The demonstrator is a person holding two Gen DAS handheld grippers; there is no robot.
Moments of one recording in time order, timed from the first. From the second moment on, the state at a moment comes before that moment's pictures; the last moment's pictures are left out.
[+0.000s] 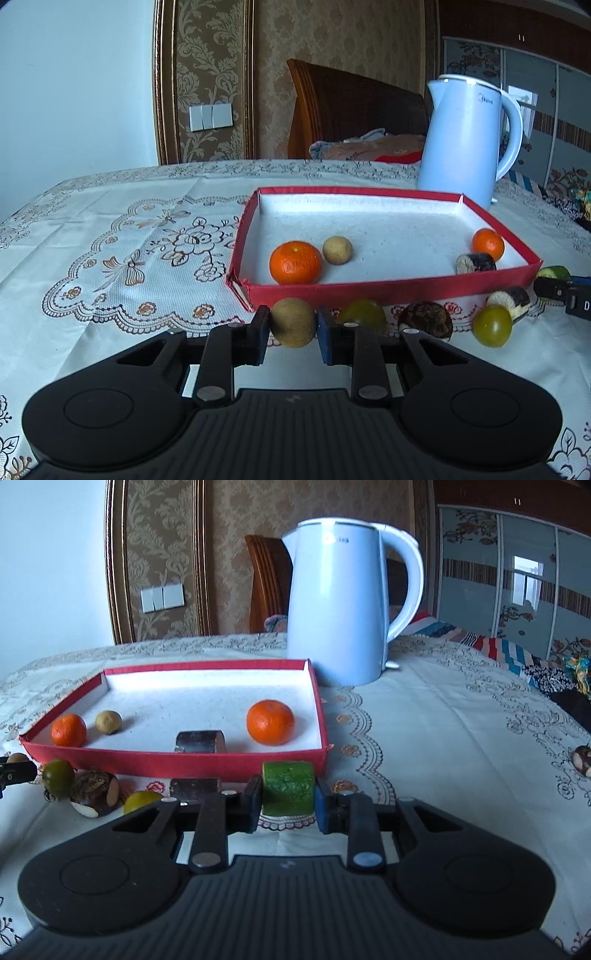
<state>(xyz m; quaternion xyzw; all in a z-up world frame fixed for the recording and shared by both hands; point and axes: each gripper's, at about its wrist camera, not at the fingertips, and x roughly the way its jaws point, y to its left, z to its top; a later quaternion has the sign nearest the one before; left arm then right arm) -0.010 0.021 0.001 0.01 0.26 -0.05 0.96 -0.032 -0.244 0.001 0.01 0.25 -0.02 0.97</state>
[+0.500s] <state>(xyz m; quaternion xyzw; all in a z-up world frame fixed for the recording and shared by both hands) 0.022 0.028 0.032 -0.05 0.27 -0.06 0.96 -0.021 -0.232 0.022 0.01 0.23 -0.01 0.97</state>
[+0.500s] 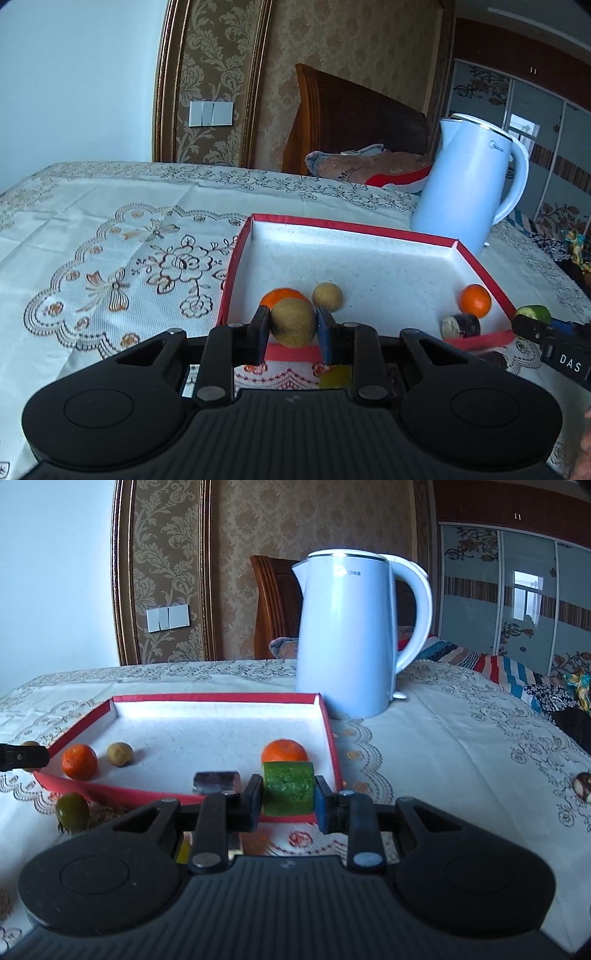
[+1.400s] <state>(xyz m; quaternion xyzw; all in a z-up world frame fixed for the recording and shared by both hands) 0.098 -0.022 0.009 -0.02 0.28 -0.02 0.96 0.076 -0.197 0.014 0.01 0.26 -0.01 0.96</state>
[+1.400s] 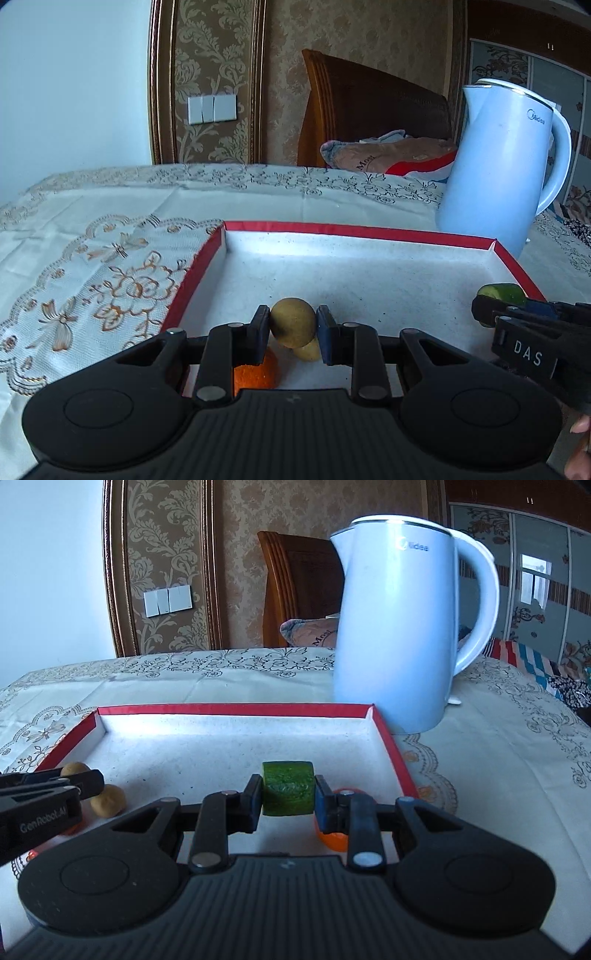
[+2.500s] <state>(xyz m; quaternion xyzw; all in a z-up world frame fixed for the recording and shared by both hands) 0.120 -0.020 0.002 -0.03 0.29 0.01 0.96 0.100 -0.198 0.009 0.02 0.28 -0.01 0.96</state>
